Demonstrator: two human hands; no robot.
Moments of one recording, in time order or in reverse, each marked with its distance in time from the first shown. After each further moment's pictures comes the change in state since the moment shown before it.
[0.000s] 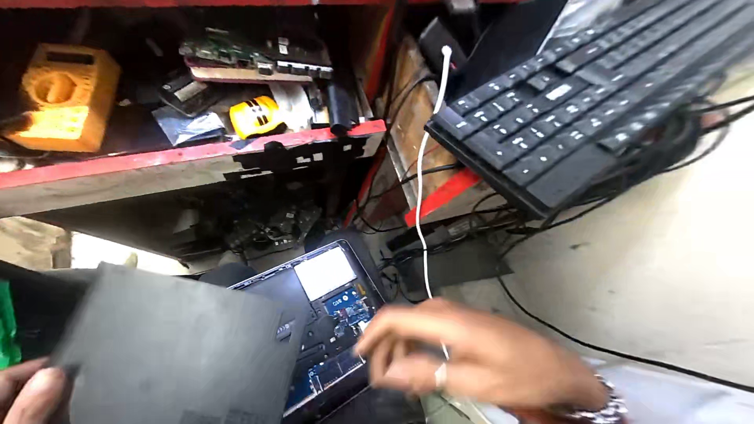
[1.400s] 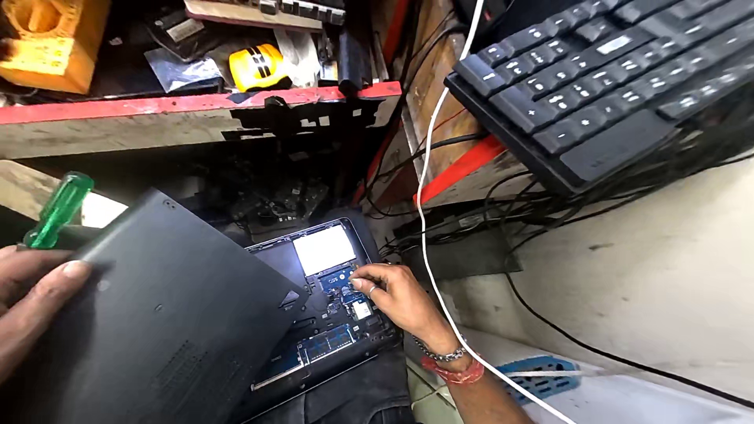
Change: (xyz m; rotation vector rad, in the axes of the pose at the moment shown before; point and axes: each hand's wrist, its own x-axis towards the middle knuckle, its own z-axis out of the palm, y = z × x) left_hand 0.044 0.031 -0.004 0.406 -0.162 -0.031; right_hand 0.008 0.129 0.043 -0.310 0.452 0.314
